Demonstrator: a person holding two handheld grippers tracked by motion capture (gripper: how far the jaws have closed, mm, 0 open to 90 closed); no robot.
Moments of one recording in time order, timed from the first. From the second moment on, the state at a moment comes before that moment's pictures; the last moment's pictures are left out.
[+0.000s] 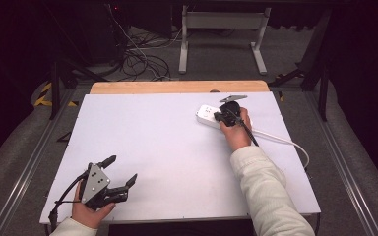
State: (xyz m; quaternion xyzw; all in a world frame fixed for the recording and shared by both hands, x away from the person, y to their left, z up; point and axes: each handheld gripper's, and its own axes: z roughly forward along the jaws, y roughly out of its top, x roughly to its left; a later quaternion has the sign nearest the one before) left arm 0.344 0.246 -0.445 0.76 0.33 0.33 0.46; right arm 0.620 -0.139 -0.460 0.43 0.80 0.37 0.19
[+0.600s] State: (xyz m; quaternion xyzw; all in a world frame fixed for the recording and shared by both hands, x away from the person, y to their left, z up) left arm 0.343 0.247 -0.444 0.76 0.32 0.33 0.46; right arm 0.616 -0.131 -0.454 0.45 0.80 0.35 0.21
